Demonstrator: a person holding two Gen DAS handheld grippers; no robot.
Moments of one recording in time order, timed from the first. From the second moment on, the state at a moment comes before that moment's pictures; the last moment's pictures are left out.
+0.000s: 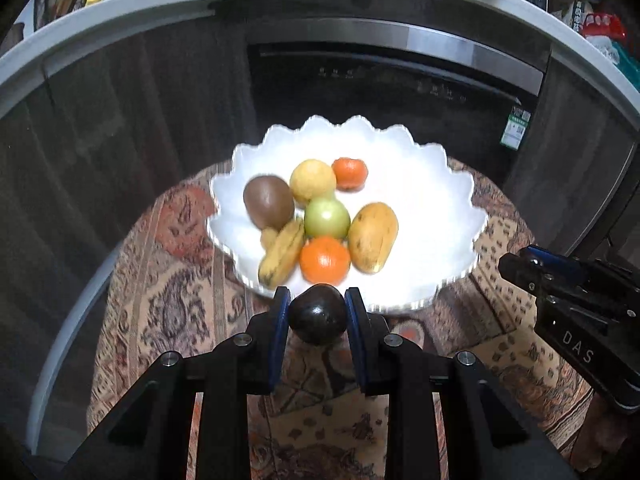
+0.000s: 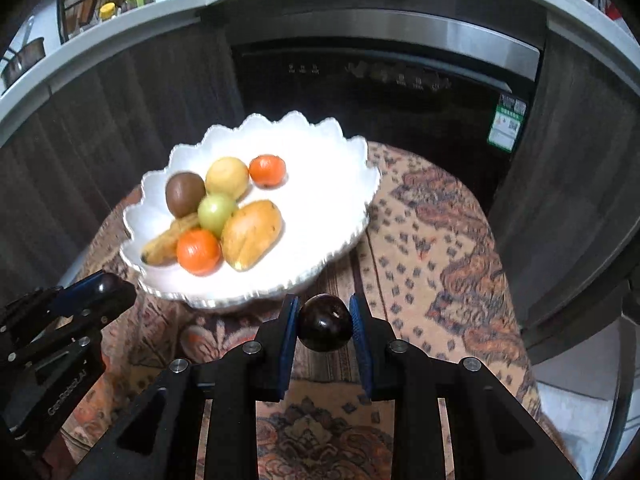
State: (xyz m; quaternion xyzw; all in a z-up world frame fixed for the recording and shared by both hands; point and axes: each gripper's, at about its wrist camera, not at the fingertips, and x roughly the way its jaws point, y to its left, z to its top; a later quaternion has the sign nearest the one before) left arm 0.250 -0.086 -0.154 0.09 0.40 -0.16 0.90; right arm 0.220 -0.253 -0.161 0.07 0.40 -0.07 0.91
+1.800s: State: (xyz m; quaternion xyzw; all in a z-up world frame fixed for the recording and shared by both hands) left arm 0.335 -0.091 -0.118 0.08 0.40 -0.13 0.90; right arm 0.305 -0.268 -0.116 0.05 0.38 -0.08 0.92
